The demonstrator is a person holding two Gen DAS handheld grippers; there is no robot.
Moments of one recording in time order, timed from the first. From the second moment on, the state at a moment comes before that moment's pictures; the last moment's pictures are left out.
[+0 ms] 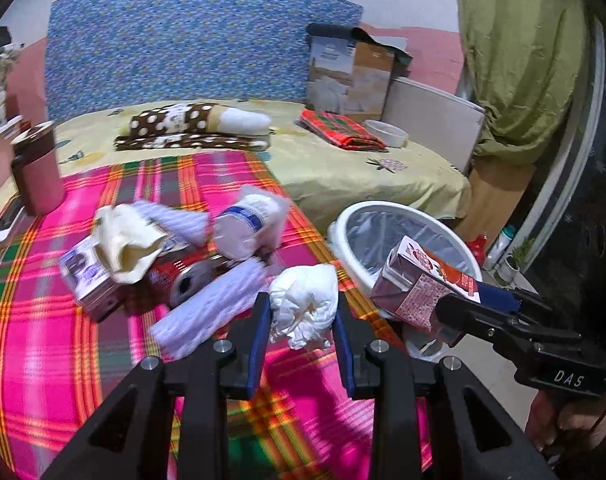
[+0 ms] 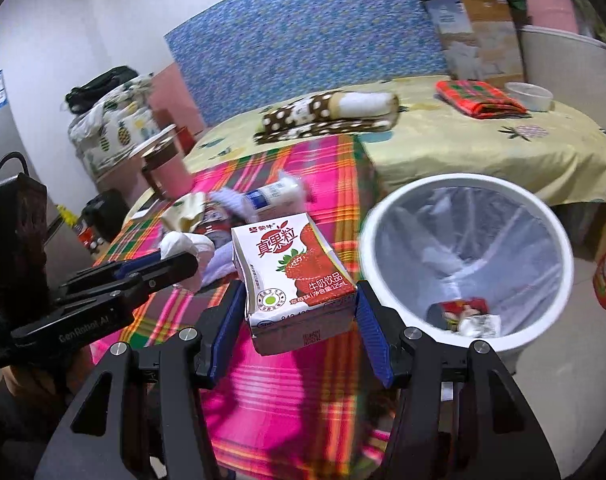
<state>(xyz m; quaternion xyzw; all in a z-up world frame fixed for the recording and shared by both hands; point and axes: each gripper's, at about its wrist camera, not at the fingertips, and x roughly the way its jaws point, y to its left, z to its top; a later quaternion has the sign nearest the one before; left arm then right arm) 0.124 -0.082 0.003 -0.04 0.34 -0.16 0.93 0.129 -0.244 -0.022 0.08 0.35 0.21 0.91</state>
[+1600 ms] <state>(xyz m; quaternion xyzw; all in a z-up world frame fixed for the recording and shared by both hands) 0.197 -0.204 -0.037 0.00 0.38 -0.27 0.88 0.161 -0.323 -0.052 0.07 0.41 0.08 0.91</state>
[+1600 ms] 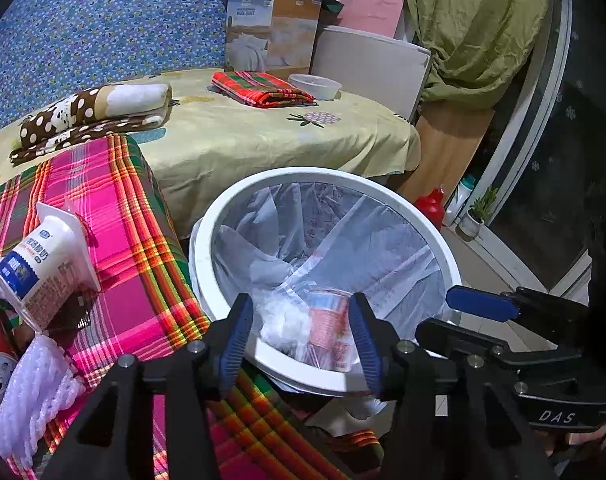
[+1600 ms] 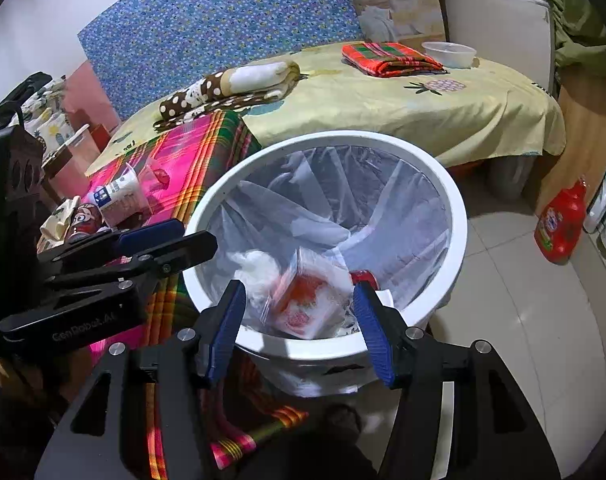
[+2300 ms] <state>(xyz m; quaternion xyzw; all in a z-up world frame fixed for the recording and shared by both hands) 0.149 -0.148 -0.011 -0.02 0.36 -0.22 0.91 0.139 -0.289 -0.027 0.08 0.36 0.13 0.92</state>
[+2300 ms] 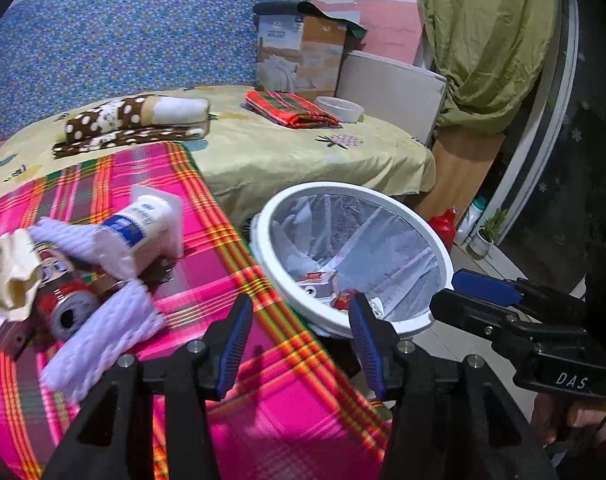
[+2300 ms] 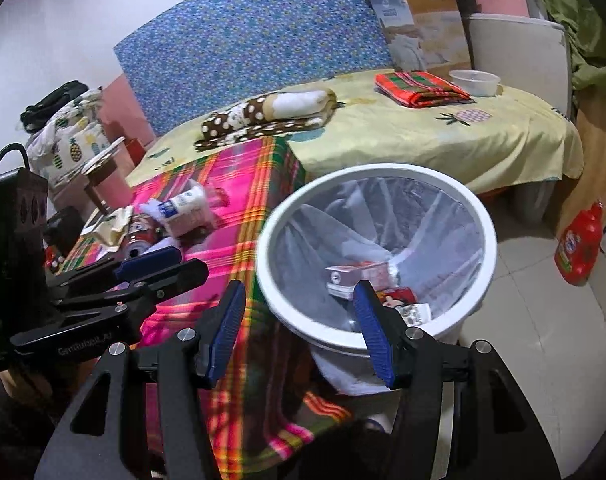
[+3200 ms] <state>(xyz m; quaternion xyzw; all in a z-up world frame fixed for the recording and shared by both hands) 0.102 -0.060 -0.017 -0.05 0.35 -0.12 0.93 0.122 -0.217 -0.025 0.06 0.36 0.20 0.91</state>
